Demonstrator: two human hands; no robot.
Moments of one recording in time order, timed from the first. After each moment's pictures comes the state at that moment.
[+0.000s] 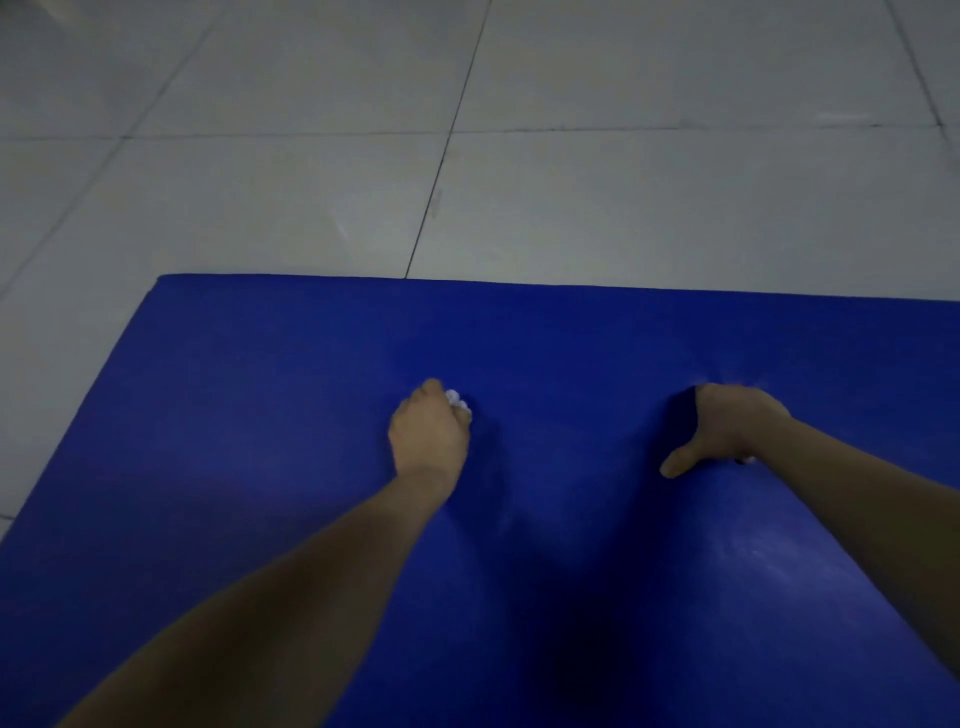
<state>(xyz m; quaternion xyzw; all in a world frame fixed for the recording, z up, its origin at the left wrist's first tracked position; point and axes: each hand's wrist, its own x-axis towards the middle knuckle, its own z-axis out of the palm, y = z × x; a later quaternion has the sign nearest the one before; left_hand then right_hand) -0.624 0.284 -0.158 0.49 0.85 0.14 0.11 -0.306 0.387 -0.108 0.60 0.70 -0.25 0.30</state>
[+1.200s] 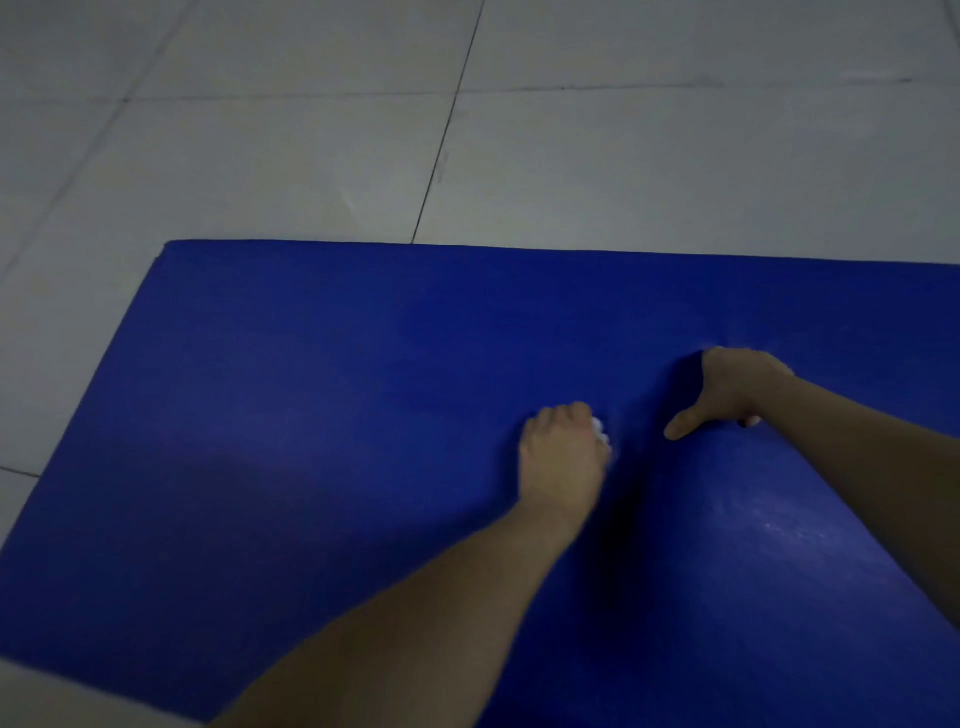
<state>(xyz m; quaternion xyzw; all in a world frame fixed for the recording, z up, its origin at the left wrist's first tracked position) -0.487 0.243 -0.161 0.64 0.75 0.11 0.11 -0.308 0.388 -0.103 0.61 0.69 -0.26 0.30</state>
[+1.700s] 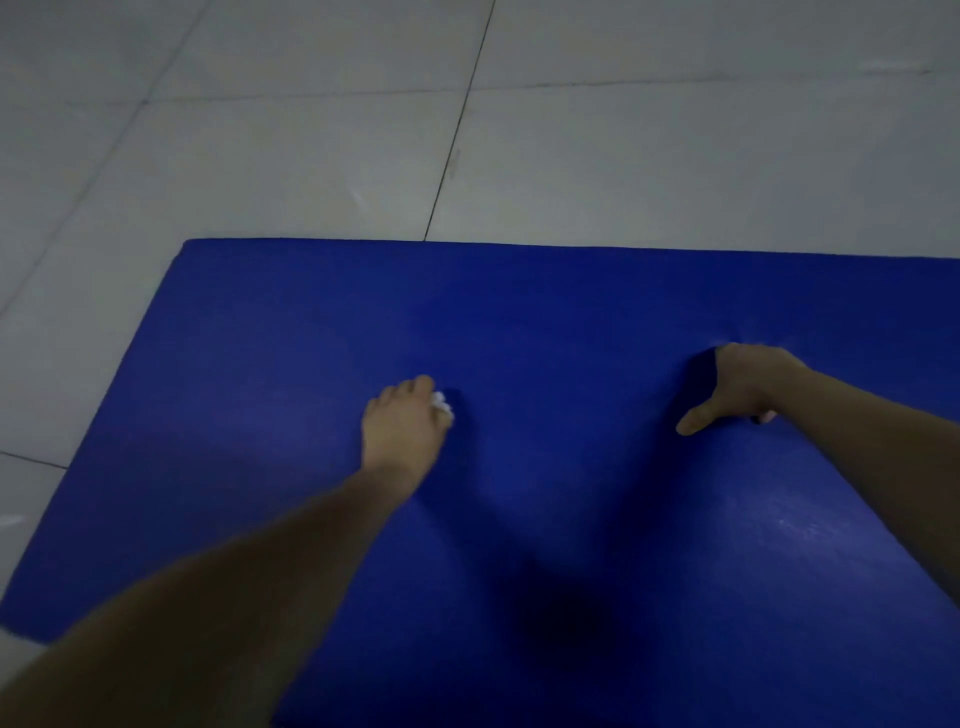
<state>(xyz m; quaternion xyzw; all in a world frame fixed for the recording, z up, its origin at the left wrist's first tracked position) -0.671 0.226 -0.154 0.60 0.80 0.00 0.03 -0.305 0.391 -0.107 0.61 0.68 -0.27 0.31</state>
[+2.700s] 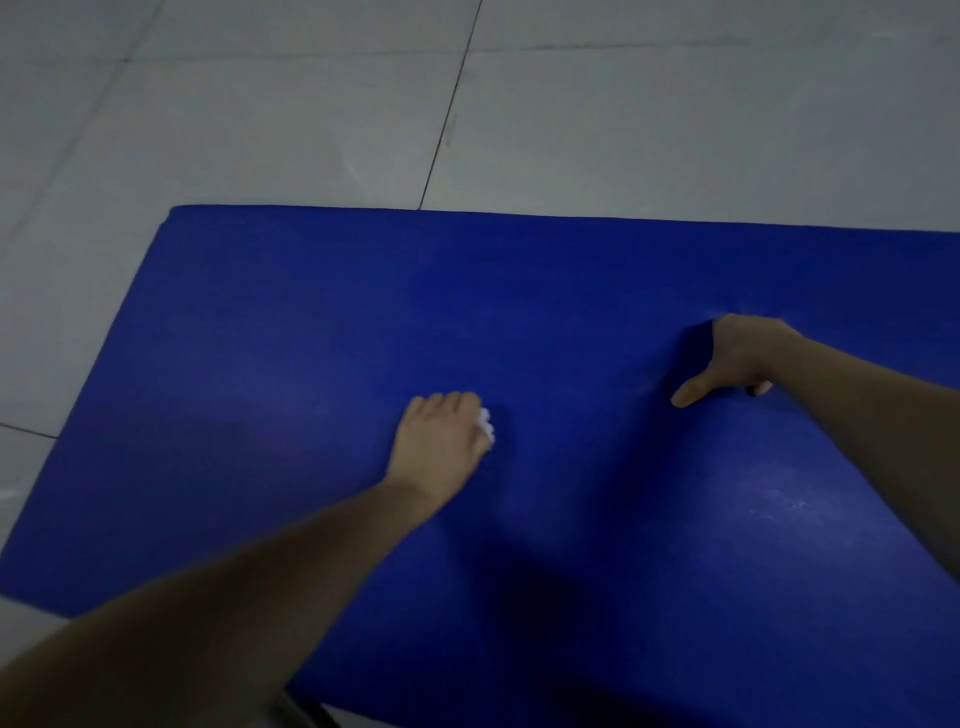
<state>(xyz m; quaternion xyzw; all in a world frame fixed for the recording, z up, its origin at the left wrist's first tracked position) -0.624 0.188 -0.159 0.72 0.69 0.07 0.02 -0.307 0.388 -0.103 0.63 0.66 -0.29 0.29</state>
